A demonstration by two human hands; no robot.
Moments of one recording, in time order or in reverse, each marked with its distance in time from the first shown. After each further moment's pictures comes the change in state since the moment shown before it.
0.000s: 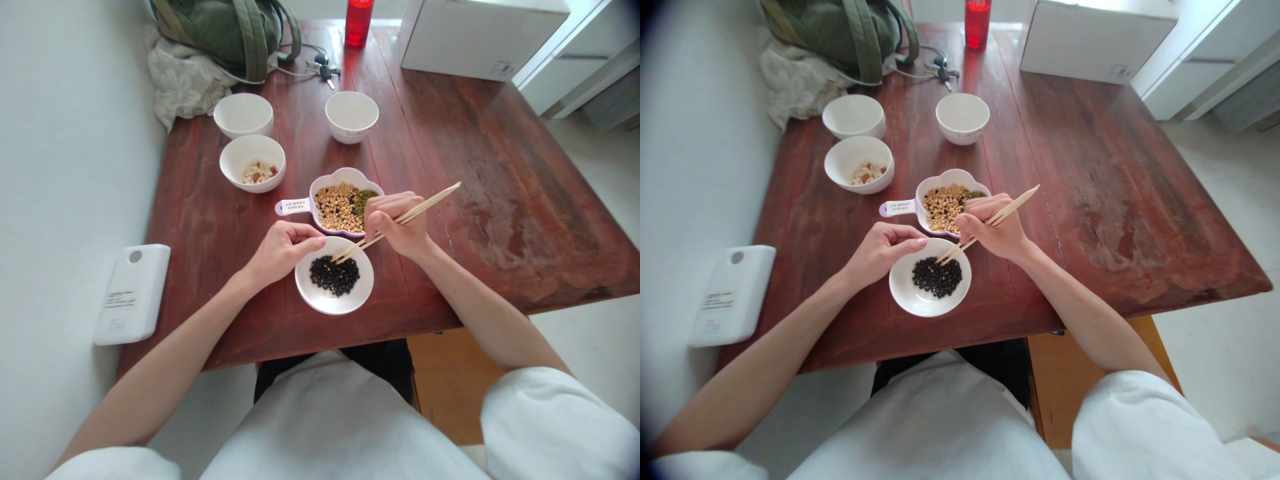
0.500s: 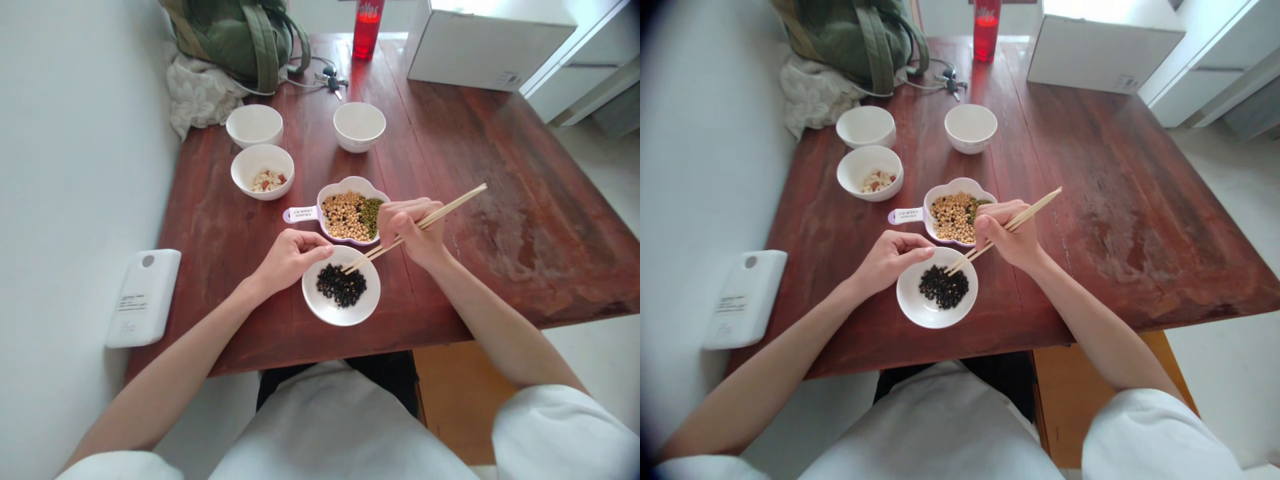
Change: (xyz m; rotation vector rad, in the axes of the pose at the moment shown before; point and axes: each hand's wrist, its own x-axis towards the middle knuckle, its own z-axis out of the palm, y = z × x) left_hand 0.000 -0.006 -0.001 -0.032 -0.026 0.002; right_hand 0.003 -0.006 -0.003 0.072 0.063 0.004
